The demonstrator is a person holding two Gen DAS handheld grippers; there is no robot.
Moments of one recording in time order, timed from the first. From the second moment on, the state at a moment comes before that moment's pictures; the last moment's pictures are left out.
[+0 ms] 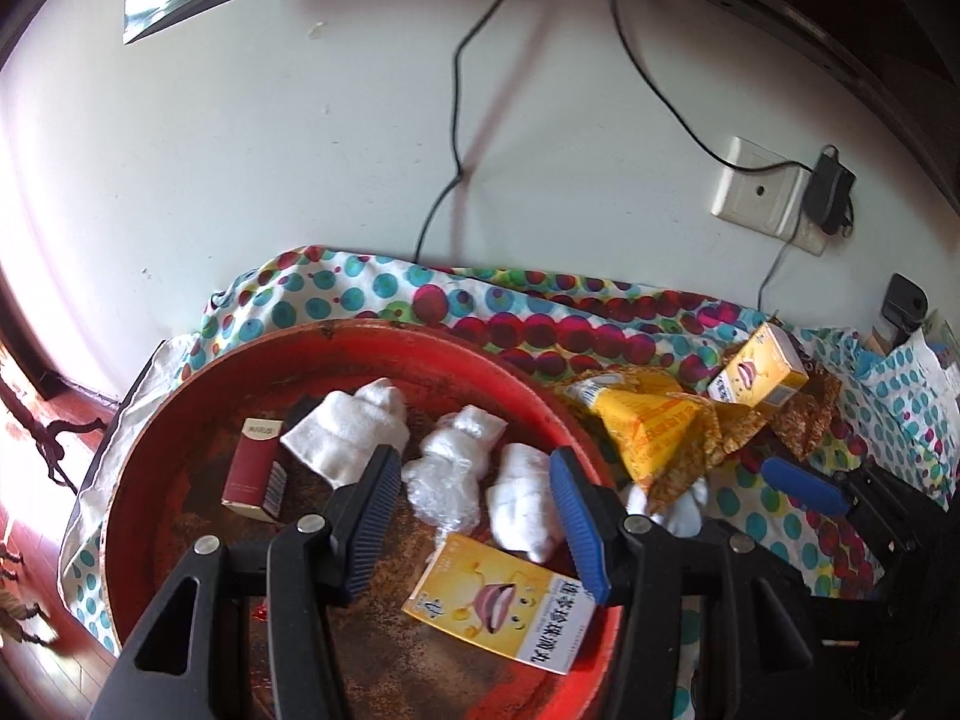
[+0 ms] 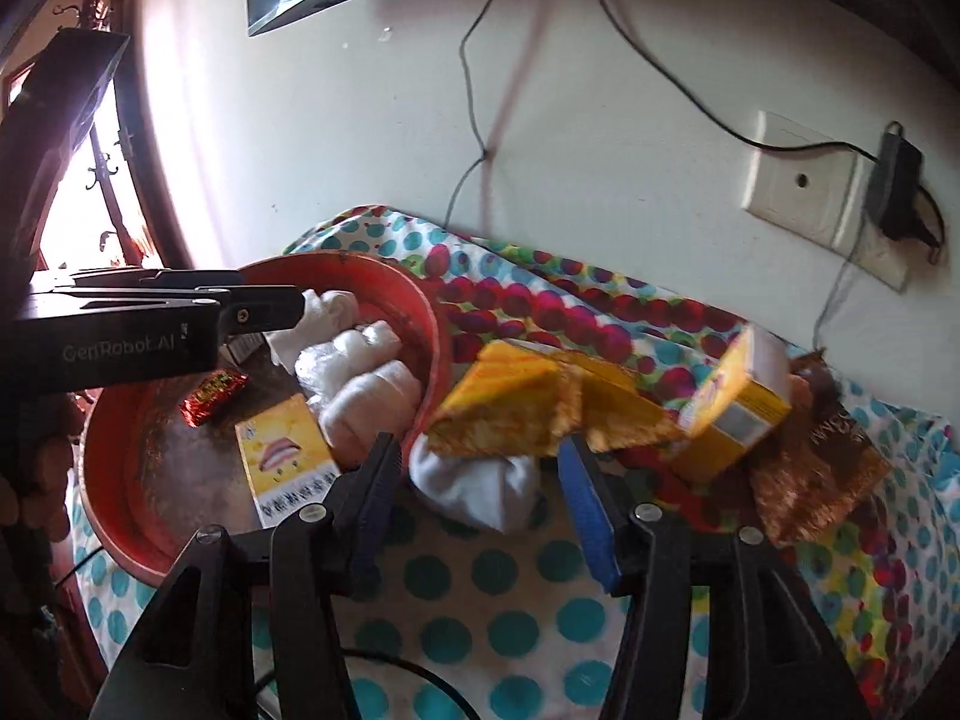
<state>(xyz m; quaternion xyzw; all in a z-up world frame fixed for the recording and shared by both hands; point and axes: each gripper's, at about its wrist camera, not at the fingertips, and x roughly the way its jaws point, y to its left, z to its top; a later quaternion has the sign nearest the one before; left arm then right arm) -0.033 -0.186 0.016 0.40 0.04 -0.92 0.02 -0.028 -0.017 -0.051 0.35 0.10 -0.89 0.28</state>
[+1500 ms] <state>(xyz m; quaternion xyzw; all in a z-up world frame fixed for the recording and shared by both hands) -0.036 -0.104 -0.017 0.40 -0.07 -0.91 -0.02 -0.172 0.168 -0.116 0.41 -0.23 -0.87 0.14</state>
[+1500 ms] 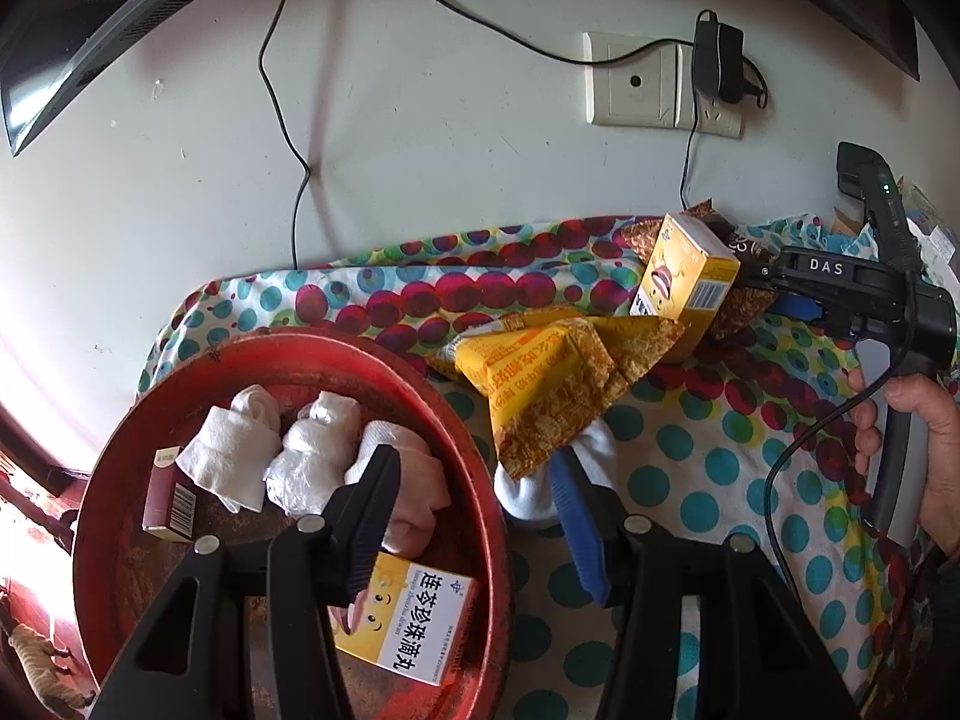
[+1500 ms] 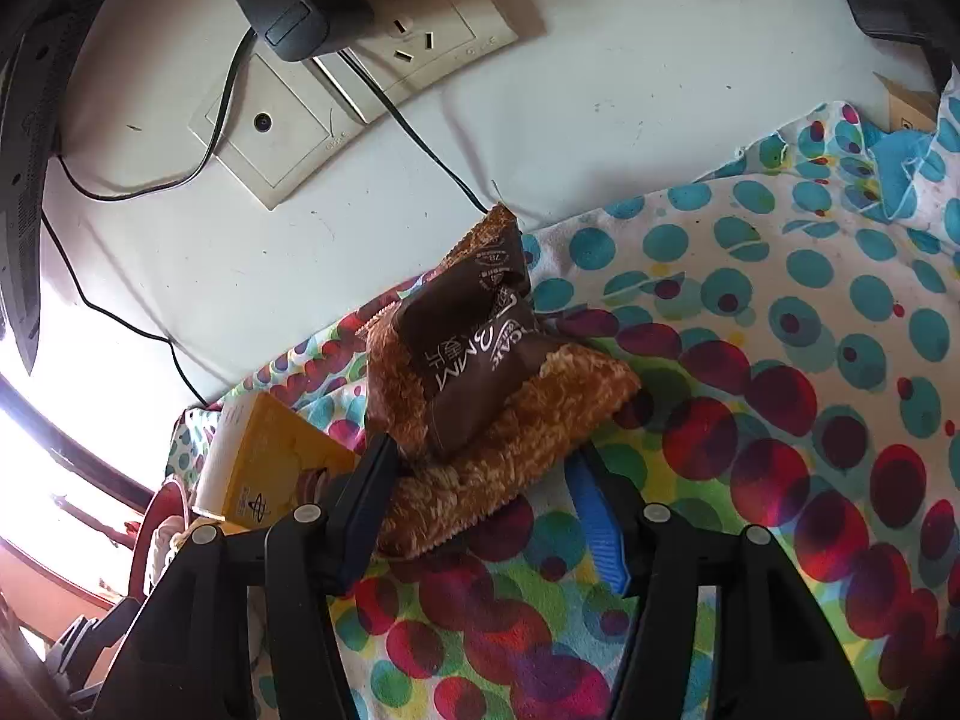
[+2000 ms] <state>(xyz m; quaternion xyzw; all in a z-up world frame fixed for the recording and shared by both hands) -0.041 -0.067 -0.018 0.36 -0.11 -0.93 -0.06 -0.189 0.159 -0.124 0.39 -0.27 -0.87 0.16</state>
